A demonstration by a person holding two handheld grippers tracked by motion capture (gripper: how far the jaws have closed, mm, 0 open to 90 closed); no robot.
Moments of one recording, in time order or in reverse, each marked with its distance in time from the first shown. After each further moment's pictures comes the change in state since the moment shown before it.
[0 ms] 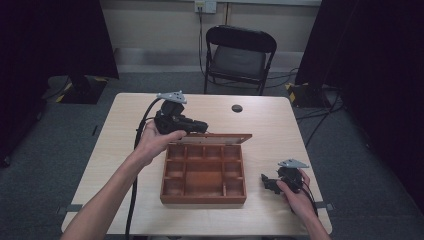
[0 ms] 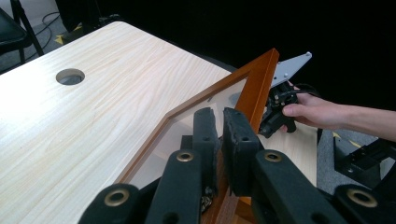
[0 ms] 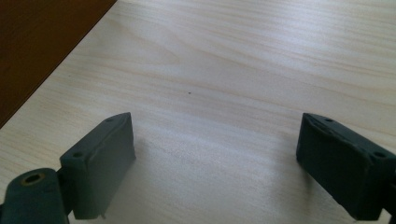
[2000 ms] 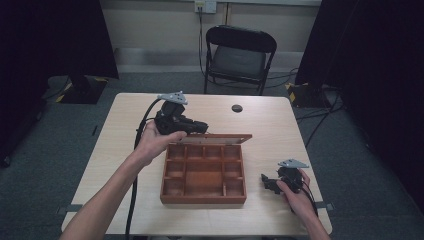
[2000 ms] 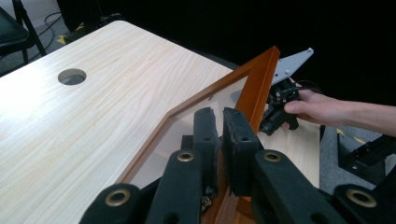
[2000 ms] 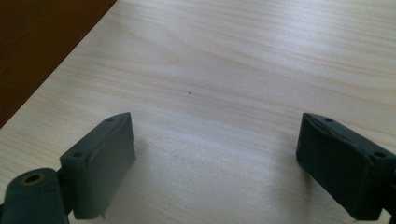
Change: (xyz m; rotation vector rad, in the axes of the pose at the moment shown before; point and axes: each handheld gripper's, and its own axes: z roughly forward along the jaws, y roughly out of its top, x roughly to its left) left arm -0.003 0.001 0.000 0.010 0.010 0.011; right arm 0.000 0.000 0.000 0.000 0.000 0.000
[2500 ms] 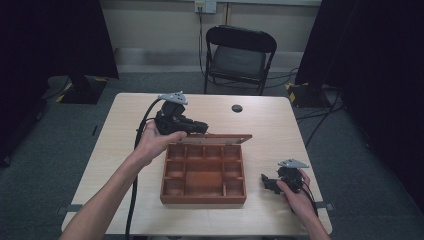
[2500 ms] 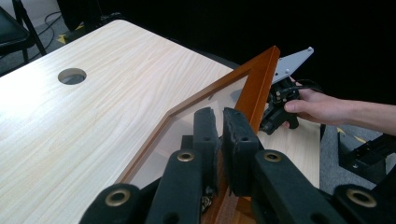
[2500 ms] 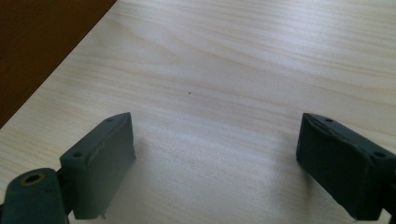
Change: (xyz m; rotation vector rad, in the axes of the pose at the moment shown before) left arm -0.001 0.000 0.000 0.006 0.001 0.005; right arm 0.000 0.000 0.000 0.000 0.000 0.000
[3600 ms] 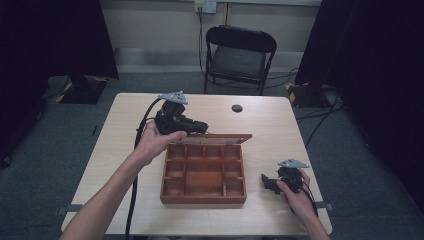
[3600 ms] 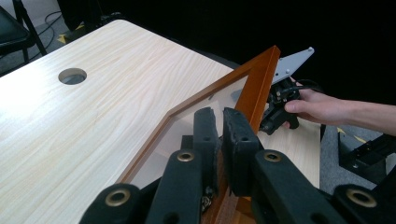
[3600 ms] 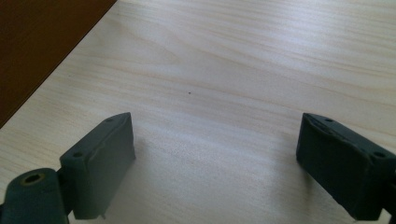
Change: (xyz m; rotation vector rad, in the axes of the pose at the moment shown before) left arm 0.000 0.001 0.000 -0.002 0.001 -0.003; right arm 0.000 0.000 0.000 0.000 0.000 0.000
